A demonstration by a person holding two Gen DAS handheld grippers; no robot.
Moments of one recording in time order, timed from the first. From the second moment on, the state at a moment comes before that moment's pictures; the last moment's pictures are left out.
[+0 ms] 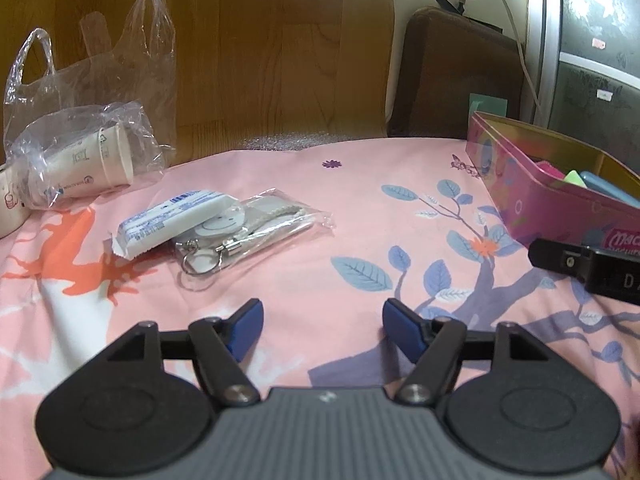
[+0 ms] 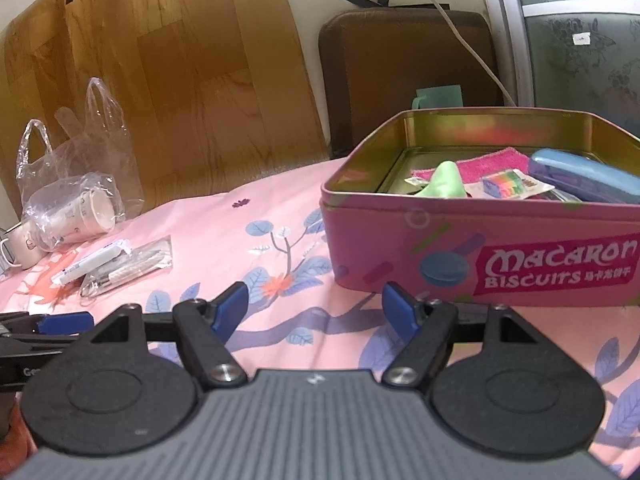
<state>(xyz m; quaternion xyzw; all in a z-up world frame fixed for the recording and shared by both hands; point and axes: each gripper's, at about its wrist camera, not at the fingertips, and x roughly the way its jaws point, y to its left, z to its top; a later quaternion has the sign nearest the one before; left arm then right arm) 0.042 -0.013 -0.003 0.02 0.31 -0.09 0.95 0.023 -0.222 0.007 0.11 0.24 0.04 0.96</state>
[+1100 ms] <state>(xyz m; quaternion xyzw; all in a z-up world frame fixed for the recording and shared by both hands) 0.034 0.010 0.004 -0.02 0.29 -0.08 0.95 0.026 -0.208 0.006 0.08 0.26 0.04 0.96</state>
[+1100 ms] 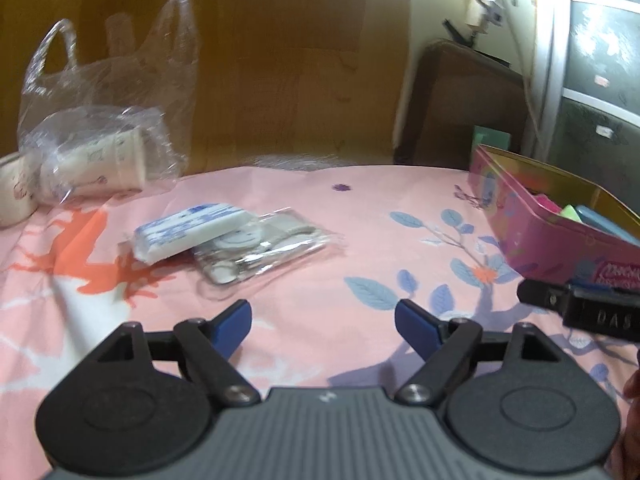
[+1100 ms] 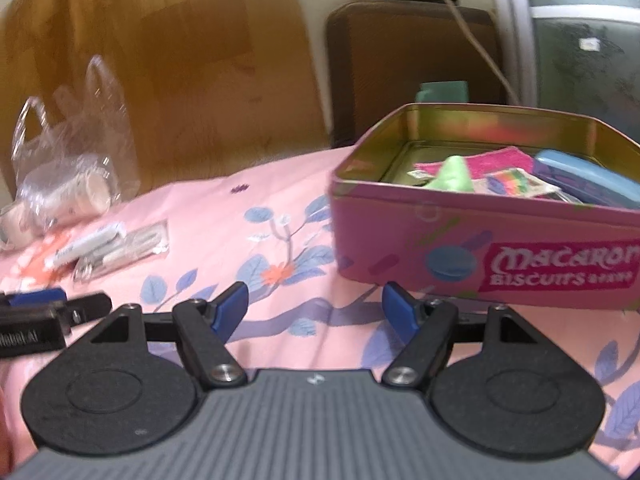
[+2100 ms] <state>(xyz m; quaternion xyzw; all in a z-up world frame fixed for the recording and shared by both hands) 0.084 0.170 -0.001 -0.24 0.29 0.04 0.93 0.193 -0.019 0.027 0.12 0.38 0.36 0.84</state>
